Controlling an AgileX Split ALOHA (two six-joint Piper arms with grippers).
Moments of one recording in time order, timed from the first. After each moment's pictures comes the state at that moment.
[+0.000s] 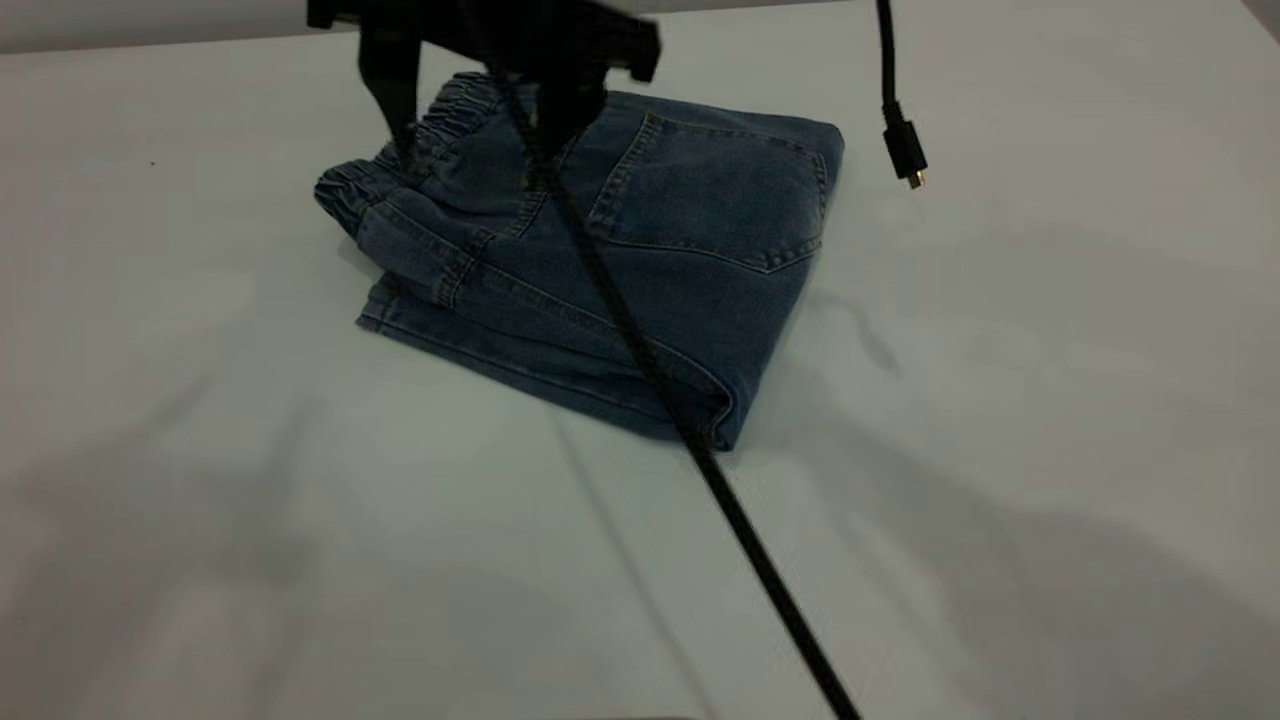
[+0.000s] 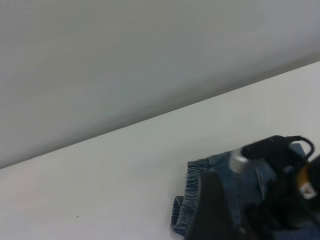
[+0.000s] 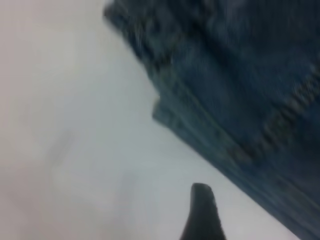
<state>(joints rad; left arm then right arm) -0.33 1.04 -1.30 0.01 0.70 0.04 0.71 2.45 -2.11 0.25 0.94 0.56</state>
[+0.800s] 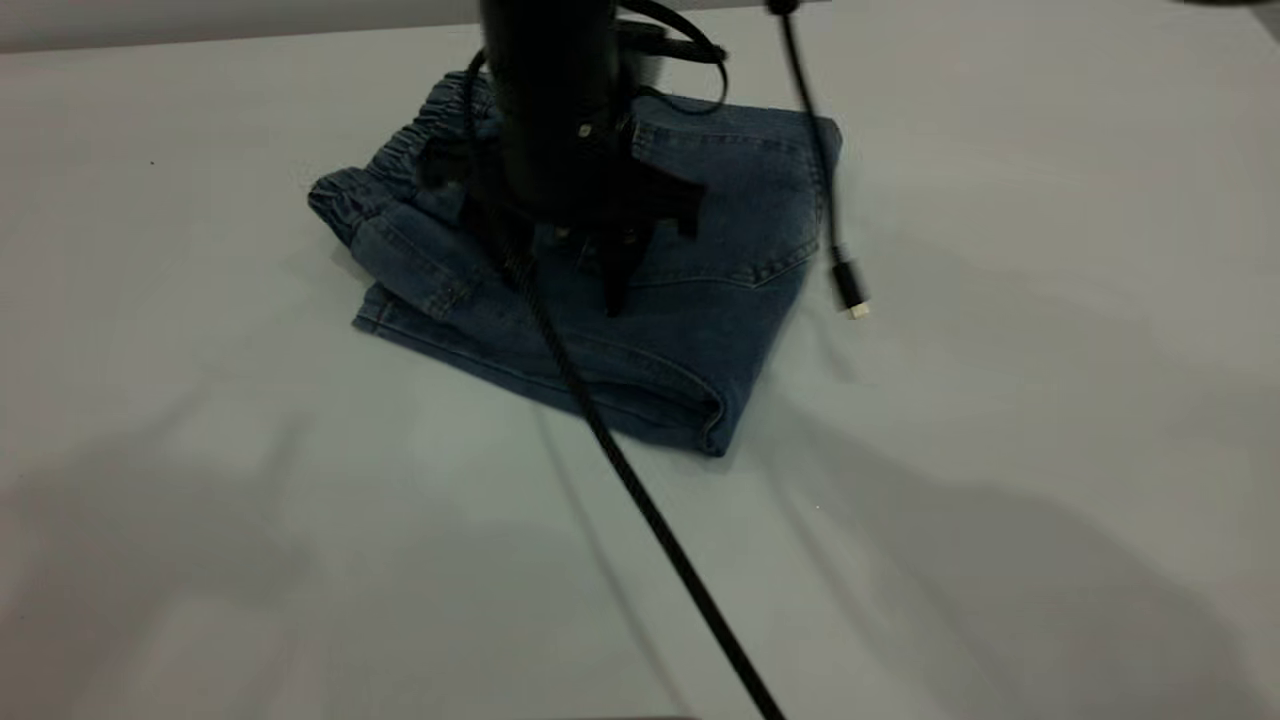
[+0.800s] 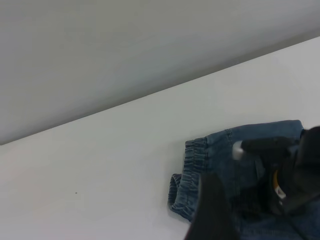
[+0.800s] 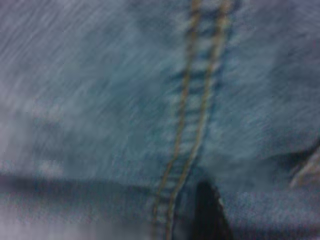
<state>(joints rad) -0.33 1.04 -1.30 0.01 0.77 0.05 0.74 2.65 -2.21 0.05 1.04 0.93</state>
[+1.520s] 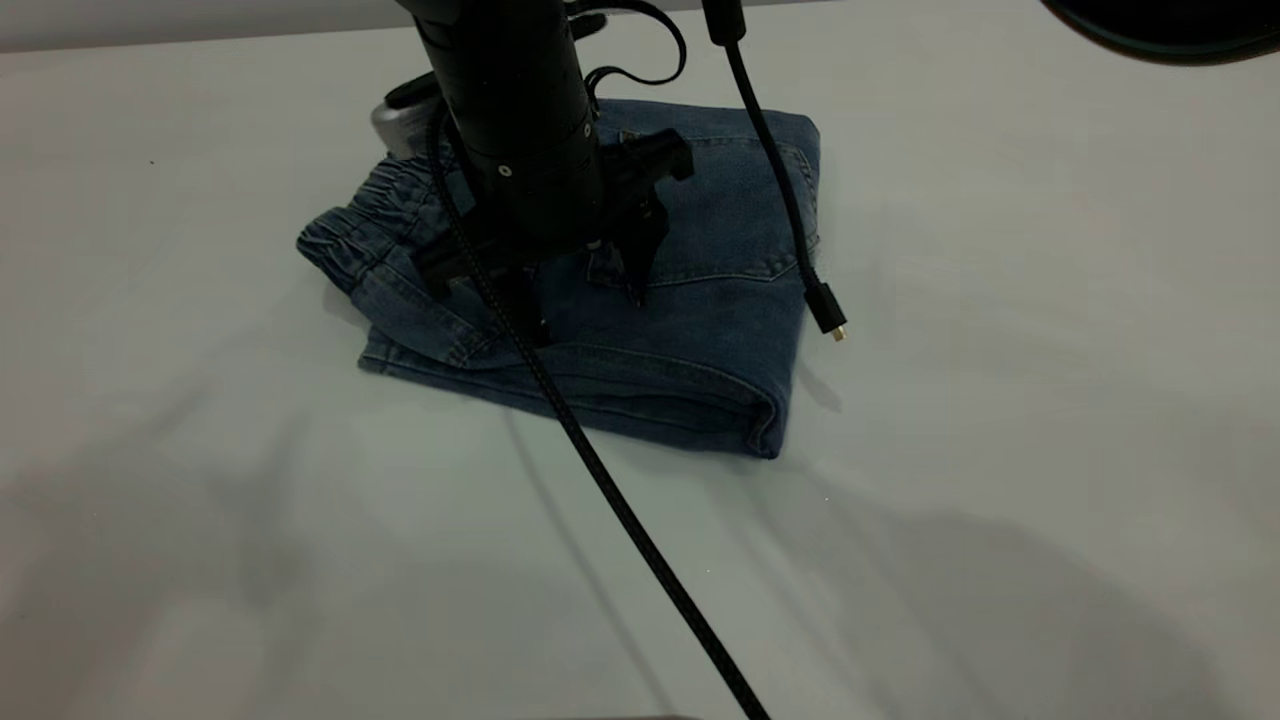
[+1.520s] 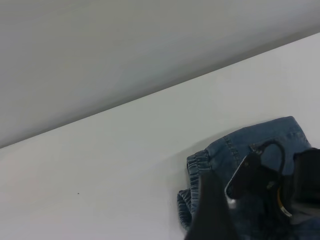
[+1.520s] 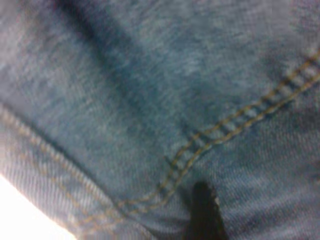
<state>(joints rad) -0.33 1.04 -1.30 0.01 0.77 0.07 0.79 2.66 -2.22 -0.13 1.17 0.30</state>
